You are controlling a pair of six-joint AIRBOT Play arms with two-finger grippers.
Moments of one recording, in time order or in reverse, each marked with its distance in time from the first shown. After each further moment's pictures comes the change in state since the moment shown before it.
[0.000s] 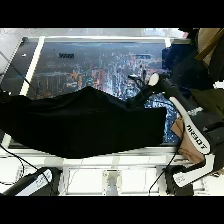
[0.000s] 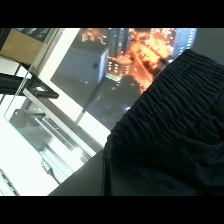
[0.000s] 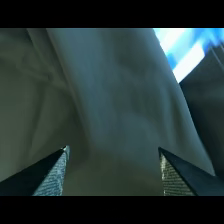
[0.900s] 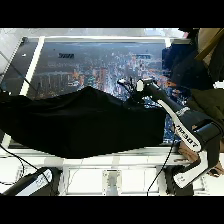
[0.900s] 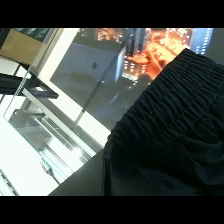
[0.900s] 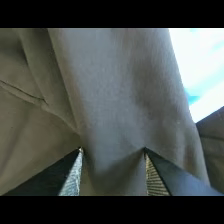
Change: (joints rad) left arm 0.000 0.000 0.000 -0.004 0.000 0.003; right arm 0.098 -0.067 0.031 -0.113 -0.070 -0.015
